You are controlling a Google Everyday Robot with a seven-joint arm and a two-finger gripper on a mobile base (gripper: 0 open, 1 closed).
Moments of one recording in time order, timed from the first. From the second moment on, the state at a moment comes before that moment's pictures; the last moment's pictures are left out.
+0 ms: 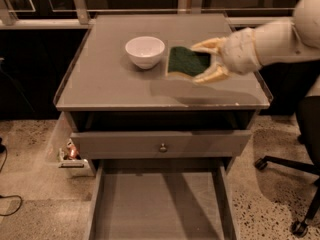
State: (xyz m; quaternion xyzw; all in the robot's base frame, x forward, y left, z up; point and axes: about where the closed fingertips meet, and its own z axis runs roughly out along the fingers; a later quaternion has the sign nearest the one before) arm 0.599 -0.127 0.912 -0.71 0.53 0.08 0.47
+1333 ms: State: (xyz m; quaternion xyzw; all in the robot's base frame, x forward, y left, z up) arm 0.688 -0.150 0.869 -0.60 0.66 0.14 0.43
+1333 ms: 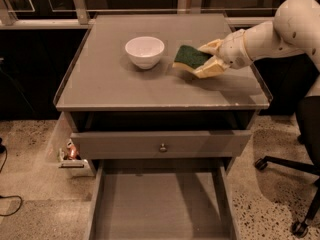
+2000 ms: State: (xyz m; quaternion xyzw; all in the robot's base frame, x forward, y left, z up) arm 0.694 -0.173 0.850 -0.58 0.70 0.14 0.40
